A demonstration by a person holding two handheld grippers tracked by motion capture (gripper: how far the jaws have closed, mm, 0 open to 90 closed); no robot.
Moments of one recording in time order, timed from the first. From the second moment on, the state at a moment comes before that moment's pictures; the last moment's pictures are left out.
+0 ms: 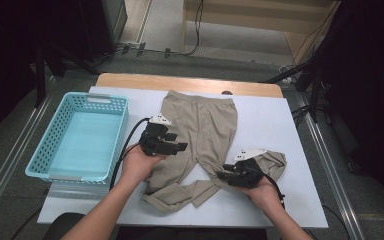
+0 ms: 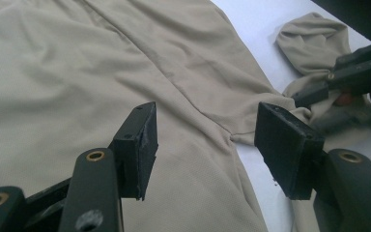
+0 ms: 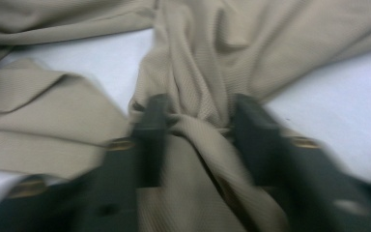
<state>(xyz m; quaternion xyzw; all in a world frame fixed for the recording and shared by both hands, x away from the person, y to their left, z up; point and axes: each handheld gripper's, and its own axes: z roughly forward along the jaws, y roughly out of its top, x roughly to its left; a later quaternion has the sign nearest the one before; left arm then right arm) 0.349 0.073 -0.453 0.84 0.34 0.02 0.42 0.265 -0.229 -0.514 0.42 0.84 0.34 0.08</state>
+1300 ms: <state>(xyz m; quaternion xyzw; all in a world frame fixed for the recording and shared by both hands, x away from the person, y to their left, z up) 0.348 0.104 -0.502 0.85 0.41 0.03 0.33 0.284 -0.178 -0.505 0.40 0.83 0.39 0.08</state>
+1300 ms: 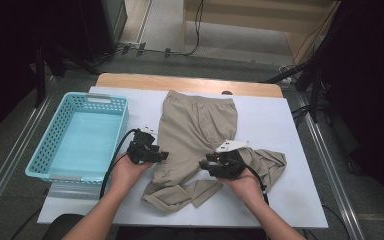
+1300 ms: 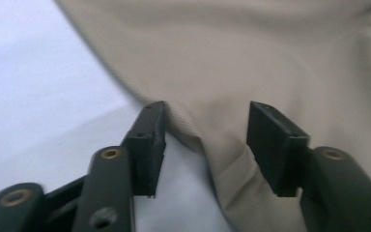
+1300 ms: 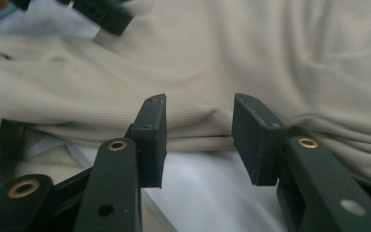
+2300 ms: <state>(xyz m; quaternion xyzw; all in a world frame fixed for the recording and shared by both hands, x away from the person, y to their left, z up) 0.417 0.098 -0.444 0.78 0.44 0.08 0.44 0.353 -0.209 -0.465 0.46 0.77 0.41 0.18</state>
